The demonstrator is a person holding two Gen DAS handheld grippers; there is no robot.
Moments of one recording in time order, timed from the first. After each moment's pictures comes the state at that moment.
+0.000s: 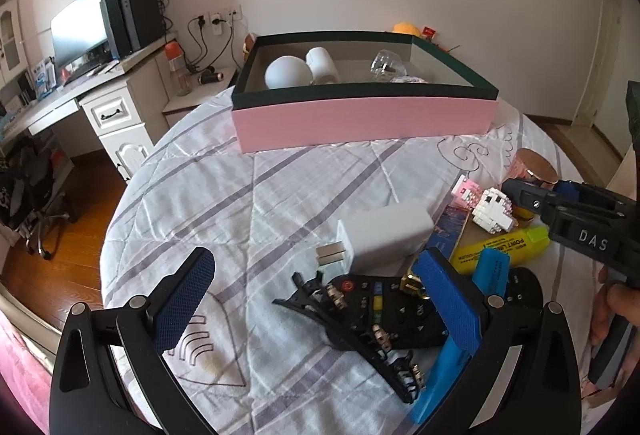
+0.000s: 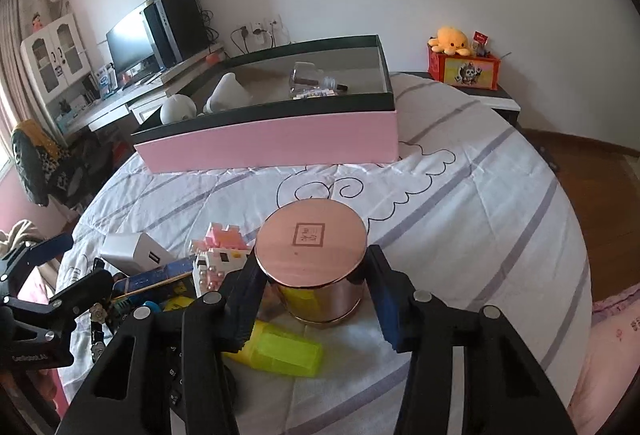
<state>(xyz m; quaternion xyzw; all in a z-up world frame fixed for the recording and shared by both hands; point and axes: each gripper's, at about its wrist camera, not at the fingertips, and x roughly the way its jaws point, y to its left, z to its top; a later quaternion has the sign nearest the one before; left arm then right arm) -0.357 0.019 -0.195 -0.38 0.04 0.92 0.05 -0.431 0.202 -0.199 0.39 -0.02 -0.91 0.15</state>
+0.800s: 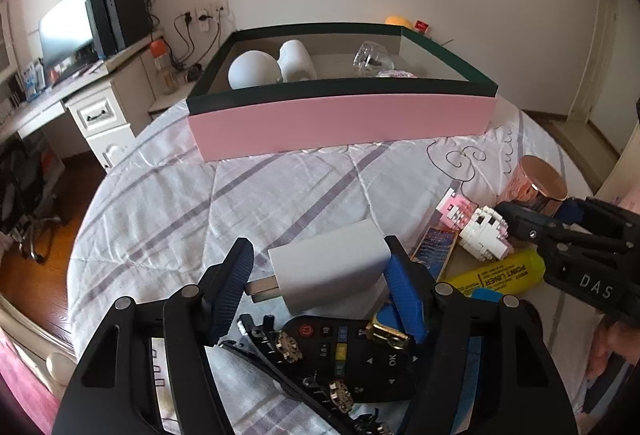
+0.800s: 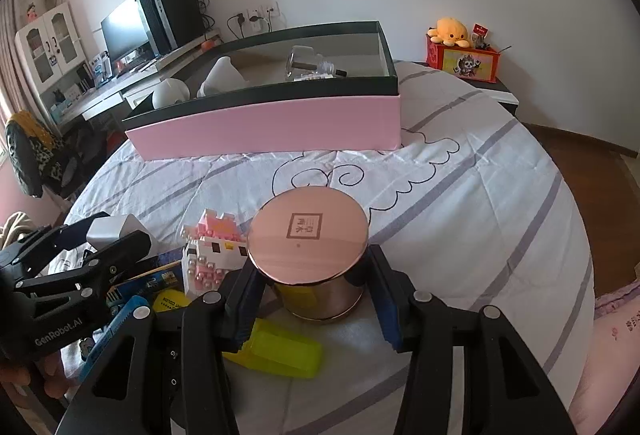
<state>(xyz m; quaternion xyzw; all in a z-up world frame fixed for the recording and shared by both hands) -0.381 0.040 -0.207 -0.39 0.04 0.92 0.06 -0.436 0.202 -0.204 0.40 -0.02 -0.90 0.15</state>
